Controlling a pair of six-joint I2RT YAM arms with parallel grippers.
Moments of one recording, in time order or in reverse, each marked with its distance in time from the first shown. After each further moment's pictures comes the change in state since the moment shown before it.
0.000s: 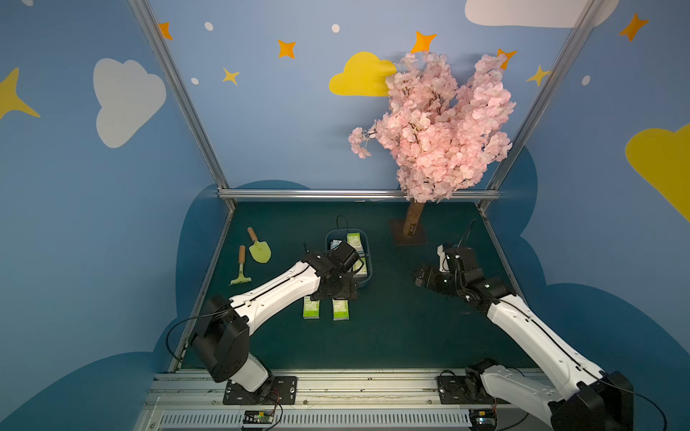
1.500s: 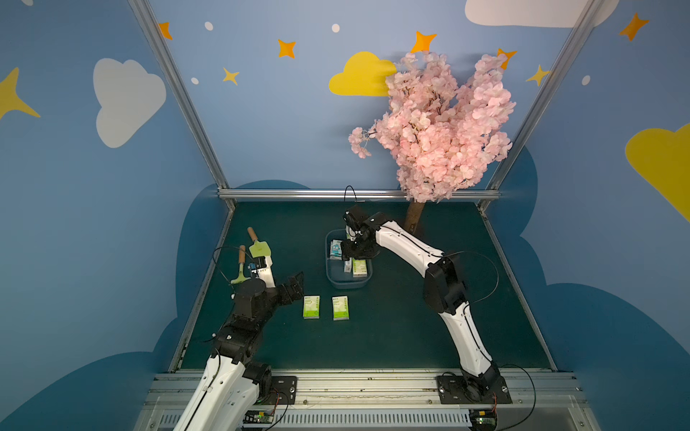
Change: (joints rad) left arm 0.488 -0.943 -0.714 0.637 0.089 0.238; right arm 0.298 1.249 1.318 -0.443 -0.056 -0.147
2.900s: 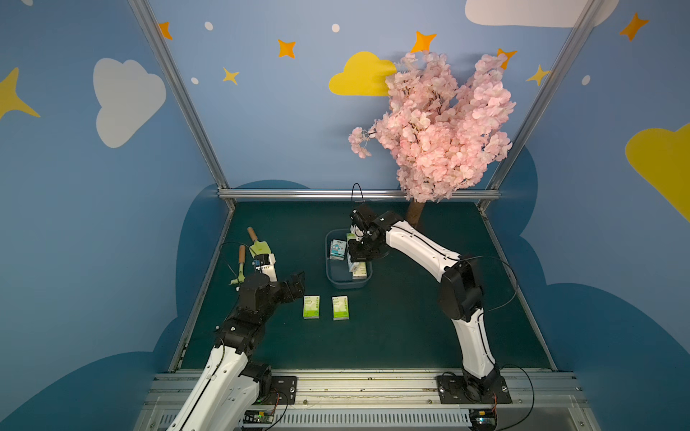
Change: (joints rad) left arm 0.002 0.098 0.024 0.006 0.013 0.016; right arm -0.002 -0.233 -0.224 0.024 -0.074 0.037
